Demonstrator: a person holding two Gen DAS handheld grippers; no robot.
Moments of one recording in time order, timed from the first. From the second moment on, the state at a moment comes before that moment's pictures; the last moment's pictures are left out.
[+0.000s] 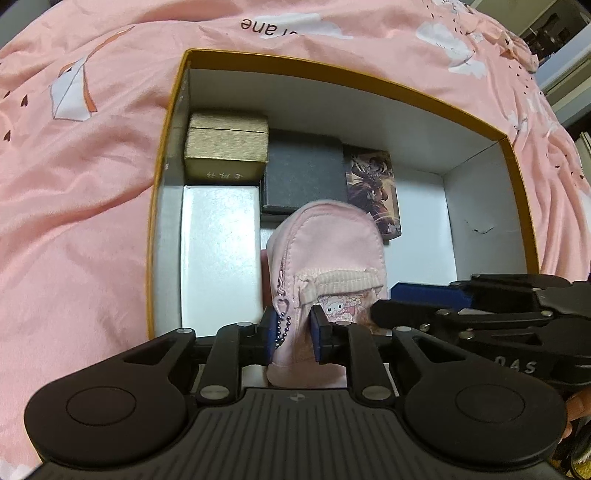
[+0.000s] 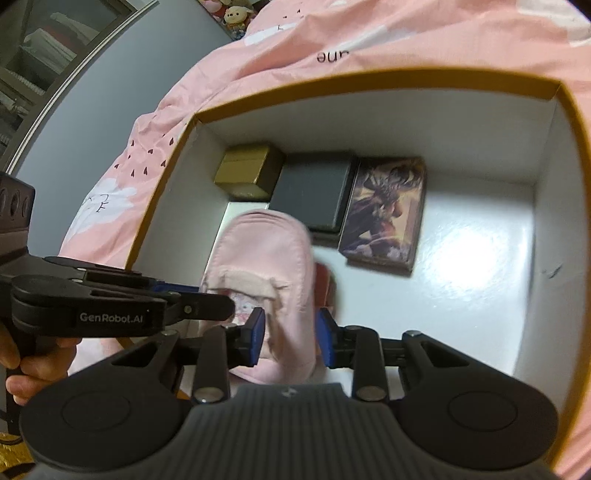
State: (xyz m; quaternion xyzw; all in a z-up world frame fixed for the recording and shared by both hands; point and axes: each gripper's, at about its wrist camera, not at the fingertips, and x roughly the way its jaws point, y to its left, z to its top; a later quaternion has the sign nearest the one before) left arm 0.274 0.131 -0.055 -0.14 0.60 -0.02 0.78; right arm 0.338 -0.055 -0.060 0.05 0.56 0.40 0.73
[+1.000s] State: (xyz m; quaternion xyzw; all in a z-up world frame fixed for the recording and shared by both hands) left arm 0.161 0.064 0.022 -0.05 0.46 -0.14 0.88; right arm 0.247 -0.117 0.011 -0.01 0.44 0.35 0.82
